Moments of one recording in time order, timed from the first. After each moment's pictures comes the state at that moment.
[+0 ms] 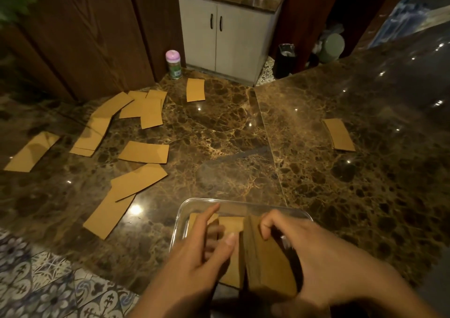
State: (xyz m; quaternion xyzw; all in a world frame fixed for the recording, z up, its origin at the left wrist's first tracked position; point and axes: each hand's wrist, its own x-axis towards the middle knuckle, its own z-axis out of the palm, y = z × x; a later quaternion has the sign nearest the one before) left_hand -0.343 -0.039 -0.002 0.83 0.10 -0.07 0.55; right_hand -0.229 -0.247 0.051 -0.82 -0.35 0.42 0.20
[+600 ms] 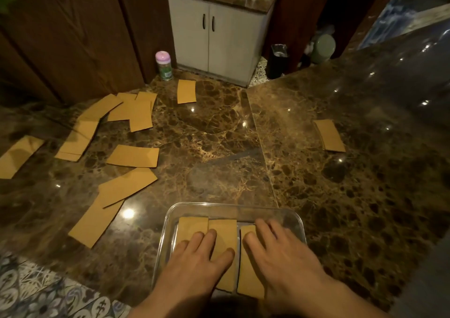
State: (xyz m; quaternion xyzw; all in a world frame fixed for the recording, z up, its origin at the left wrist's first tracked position) left_hand -0.331 -0.041 -0.069 0.98 -0.13 -0.12 0.06; right_hand -0.245 -0.228 -0.020 -0.86 -0.39 0.30 -0.12
